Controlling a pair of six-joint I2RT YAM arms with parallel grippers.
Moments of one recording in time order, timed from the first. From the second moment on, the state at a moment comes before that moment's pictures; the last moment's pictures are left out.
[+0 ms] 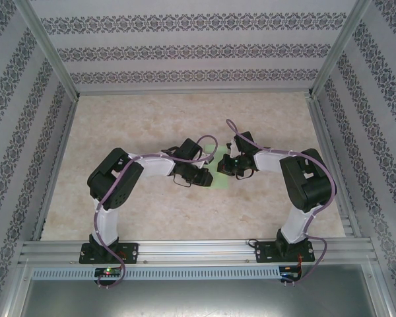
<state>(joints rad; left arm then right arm) -0.66 1.98 1.13 -0.22 0.58 -0.38 0.35 1.79 0.88 -0.19 -0.51 0.58</state>
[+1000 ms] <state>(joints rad) -0.62 1.84 1.04 -0.17 0.62 -0.45 0.35 1.79 0.88 -0.21 -0.52 0.57</state>
